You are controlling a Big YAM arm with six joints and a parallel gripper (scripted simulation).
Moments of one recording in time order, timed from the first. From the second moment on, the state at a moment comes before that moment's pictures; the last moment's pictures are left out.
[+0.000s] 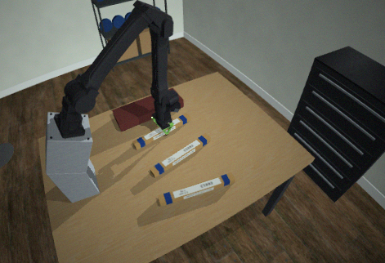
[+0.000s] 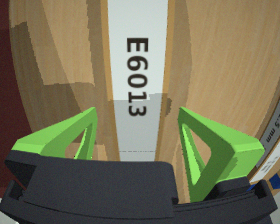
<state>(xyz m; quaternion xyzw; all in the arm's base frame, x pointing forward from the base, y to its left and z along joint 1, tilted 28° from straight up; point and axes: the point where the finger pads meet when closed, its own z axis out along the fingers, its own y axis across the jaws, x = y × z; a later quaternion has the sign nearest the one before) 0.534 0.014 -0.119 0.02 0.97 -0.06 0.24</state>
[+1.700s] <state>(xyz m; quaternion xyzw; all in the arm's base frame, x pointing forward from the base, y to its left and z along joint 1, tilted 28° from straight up) 0.481 0.029 -0.014 0.01 0.97 -0.05 0.24</state>
